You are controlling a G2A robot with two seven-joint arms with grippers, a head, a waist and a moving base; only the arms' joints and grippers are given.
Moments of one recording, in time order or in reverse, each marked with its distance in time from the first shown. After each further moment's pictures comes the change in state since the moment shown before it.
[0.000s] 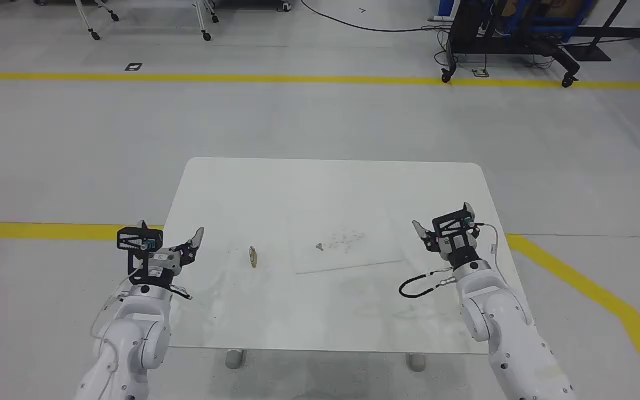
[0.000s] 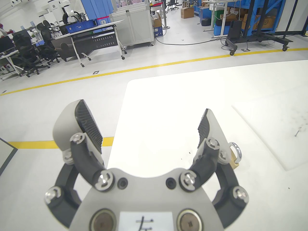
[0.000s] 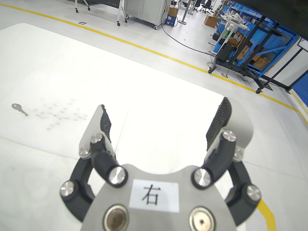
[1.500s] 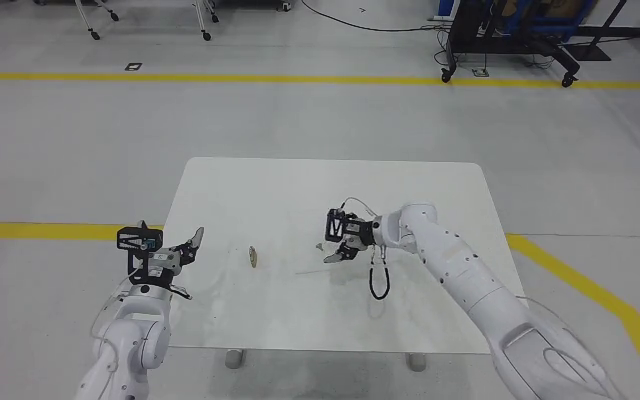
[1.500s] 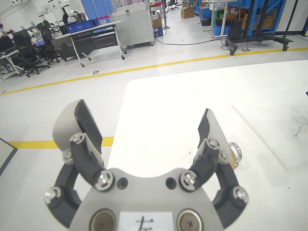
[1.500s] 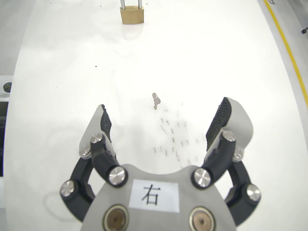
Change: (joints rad) left arm 0.000 0.000 0.000 0.000 0.000 0.000 0.000; right arm 0.845 -0.143 -0.644 0.827 -0.021 -0.941 0.018
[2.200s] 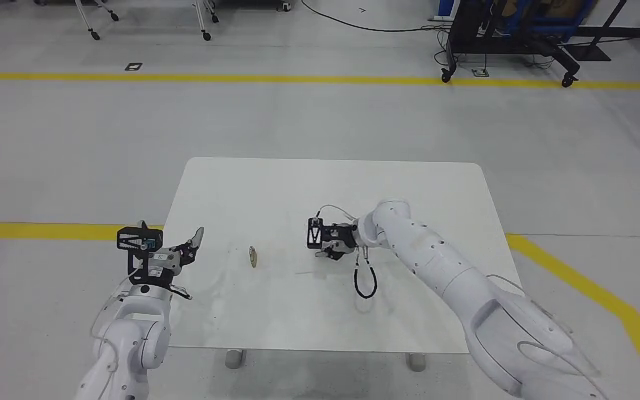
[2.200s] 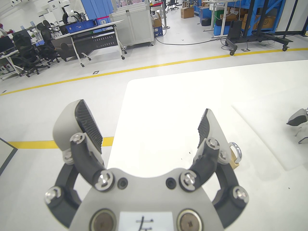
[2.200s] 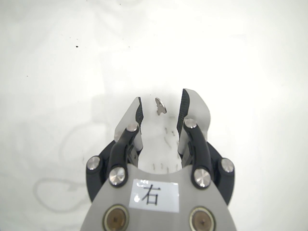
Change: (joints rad) left arm 0.000 0.000 0.000 0.000 0.000 0.000 0.000; right arm 0.144 -0.133 -0.199 0.264 -0.010 0.038 -0.009
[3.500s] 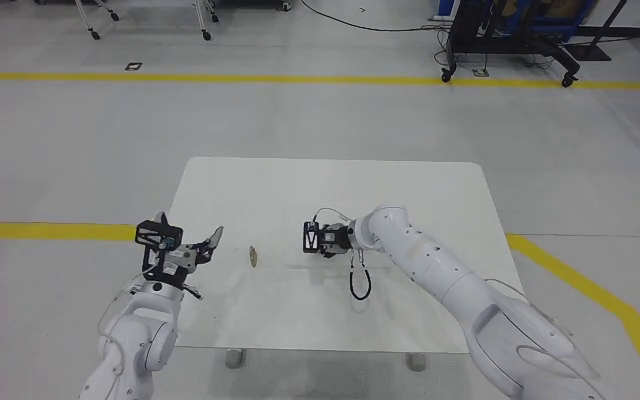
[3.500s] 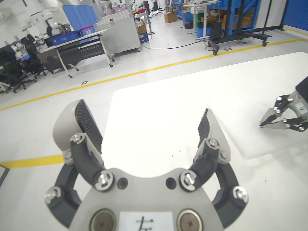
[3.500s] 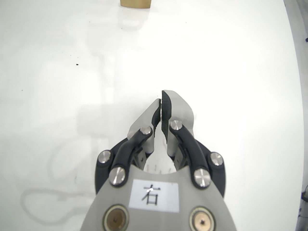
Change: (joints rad) left arm -0.009 0.003 0.053 -0.130 0.083 -0.107 -0.068; right arm -0.042 0.025 -0.012 -0.077 -0.160 0.088 -0.207
